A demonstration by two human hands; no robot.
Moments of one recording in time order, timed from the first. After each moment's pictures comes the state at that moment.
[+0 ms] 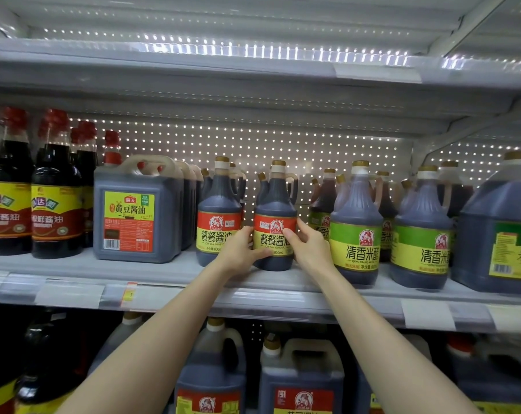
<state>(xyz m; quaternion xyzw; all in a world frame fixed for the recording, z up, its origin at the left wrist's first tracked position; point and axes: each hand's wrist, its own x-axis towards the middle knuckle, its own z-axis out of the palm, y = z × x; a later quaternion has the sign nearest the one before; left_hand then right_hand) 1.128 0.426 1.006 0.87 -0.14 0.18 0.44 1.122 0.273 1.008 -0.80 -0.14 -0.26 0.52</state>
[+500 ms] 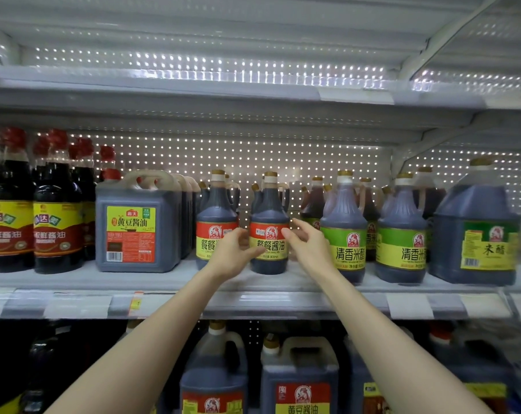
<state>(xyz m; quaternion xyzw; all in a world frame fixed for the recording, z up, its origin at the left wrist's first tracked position) 1.098 0.436 1.019 0.84 -0.17 0.22 0.47 1.087 0.271 1.024 -0.78 -0.13 -0.27 0.56</state>
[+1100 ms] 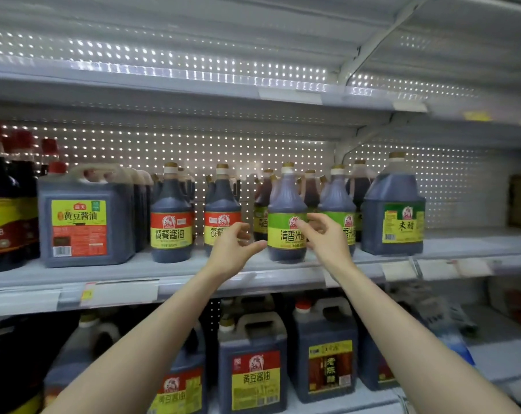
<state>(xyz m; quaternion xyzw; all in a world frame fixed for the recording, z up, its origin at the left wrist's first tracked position) 1.048 0.363 1.006 0.80 -0.22 0.23 0.50 1.016 0.175 1.015 -0.74 -0.05 -0.34 0.58</state>
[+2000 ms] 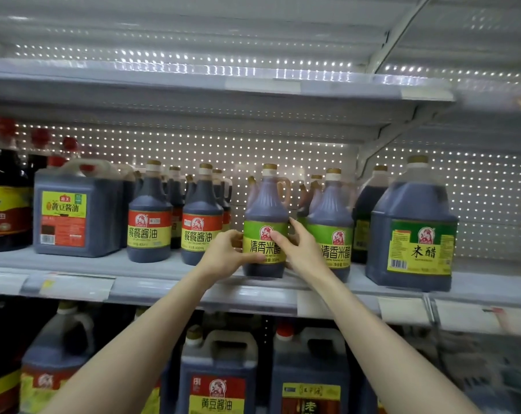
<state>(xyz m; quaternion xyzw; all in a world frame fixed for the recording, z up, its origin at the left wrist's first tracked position) 1.088 0.287 1.006 0.83 -0.14 0.22 0.50 1.081 0.120 1.016 -0.77 -0.20 -0.23 0.56</state>
